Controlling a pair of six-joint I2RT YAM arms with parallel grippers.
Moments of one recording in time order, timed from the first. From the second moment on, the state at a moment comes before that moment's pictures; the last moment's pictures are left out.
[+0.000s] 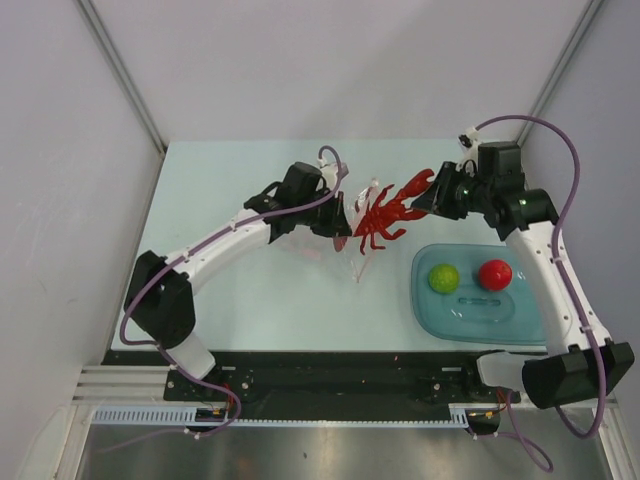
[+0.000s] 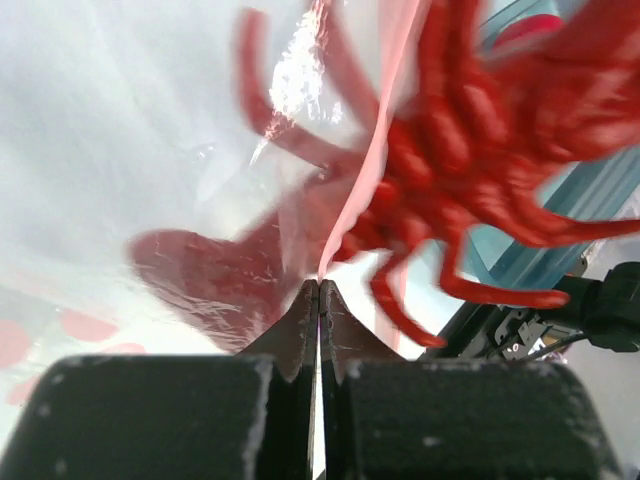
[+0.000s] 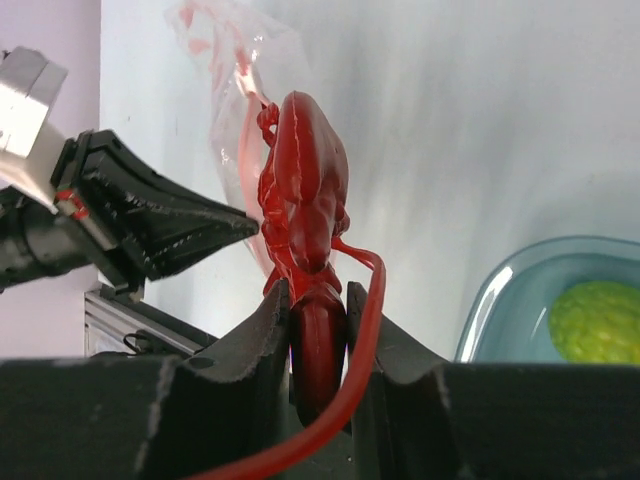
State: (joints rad) left arm -0.66 1.65 1.36 -0.40 0.35 -0.38; right arm 0.18 1.28 1.40 -0.79 -0.38 0.46
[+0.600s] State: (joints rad) left arm -0.63 1.46 1.25 -0.18 0.47 -0.62; right arm 0.19 1.15 1.38 -0.94 -0.36 0.48
